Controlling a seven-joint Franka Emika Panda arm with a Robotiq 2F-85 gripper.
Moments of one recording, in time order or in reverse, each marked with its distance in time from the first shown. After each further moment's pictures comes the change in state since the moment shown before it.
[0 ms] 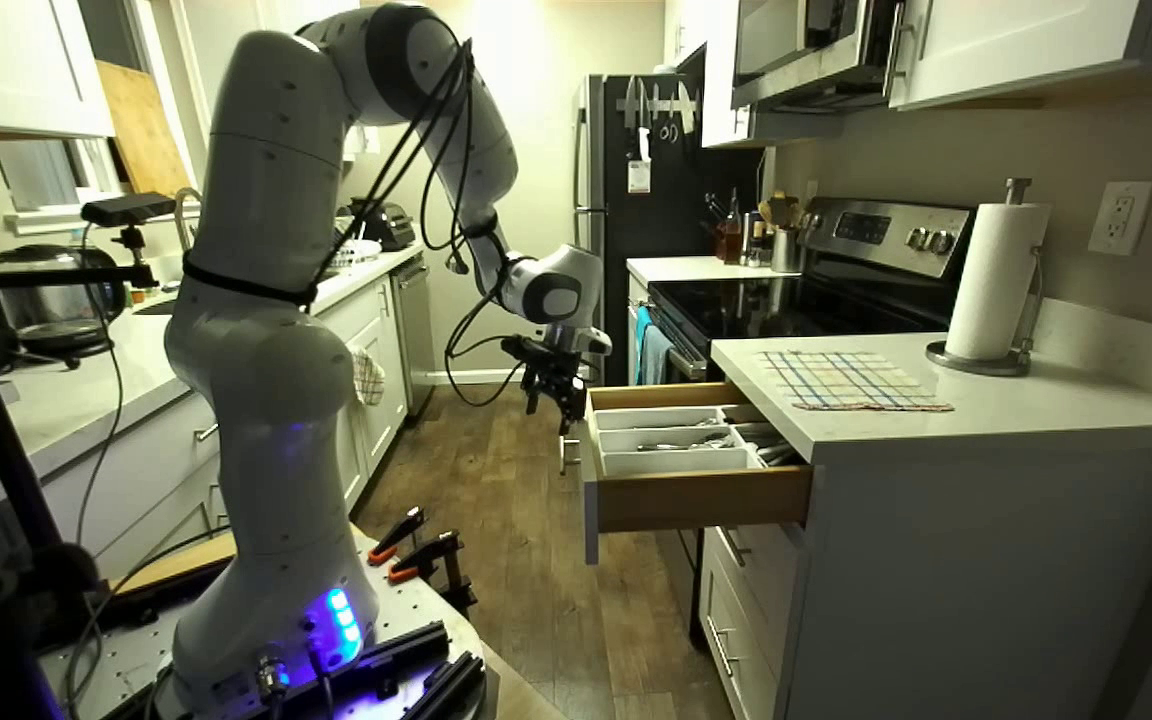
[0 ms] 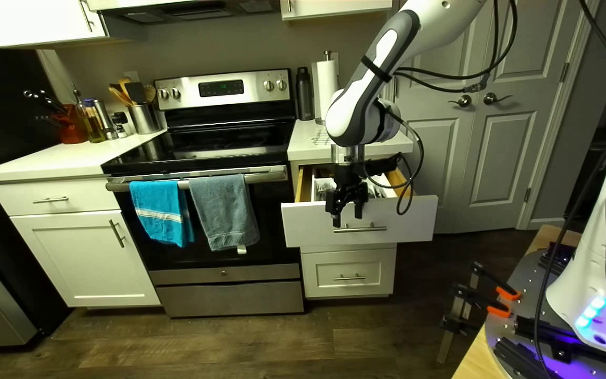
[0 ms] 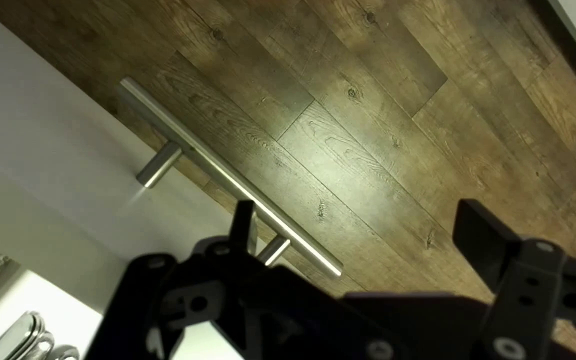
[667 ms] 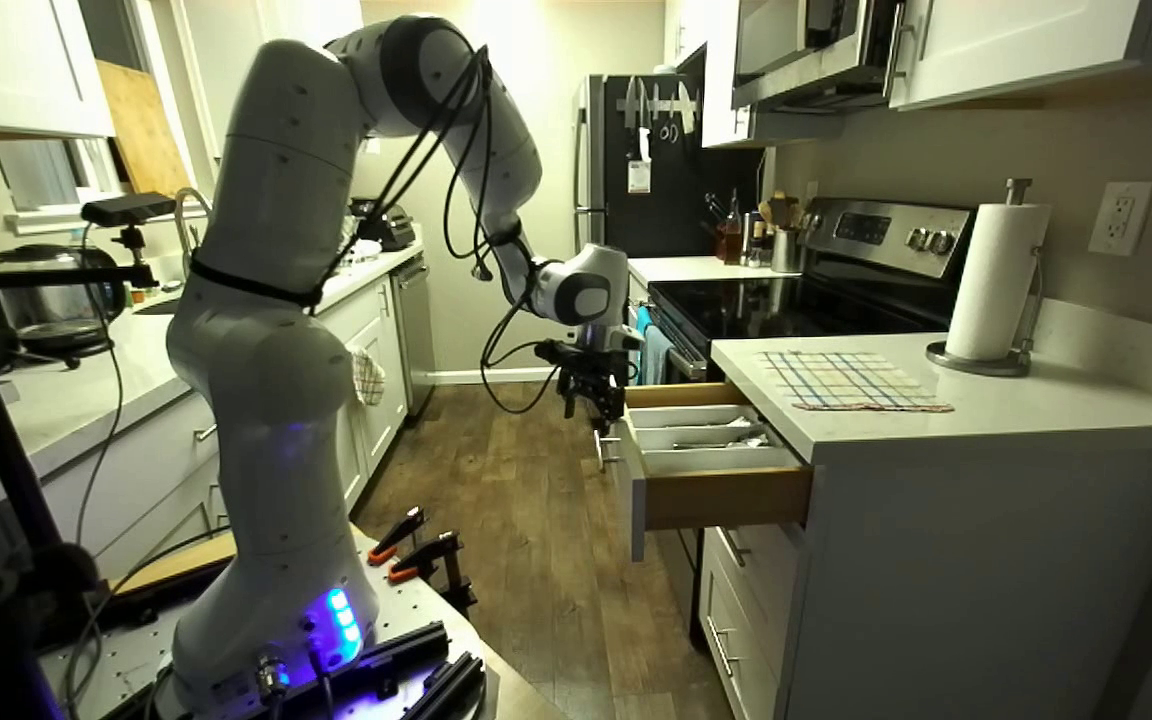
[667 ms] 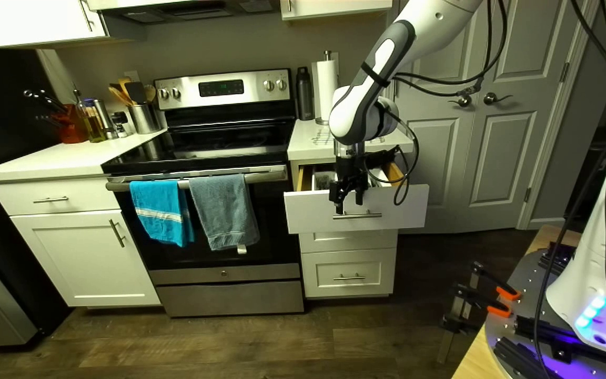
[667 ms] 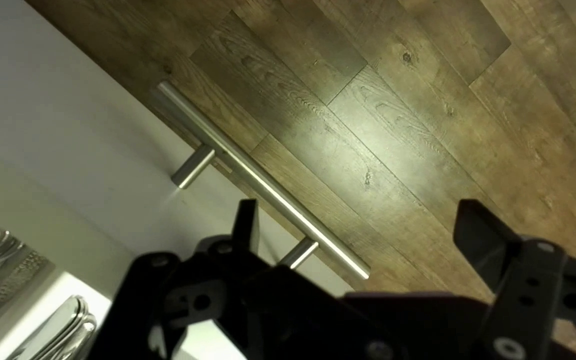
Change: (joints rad) arm -0.019 0.058 -0.080 0.089 -0.121 0.024 0.010
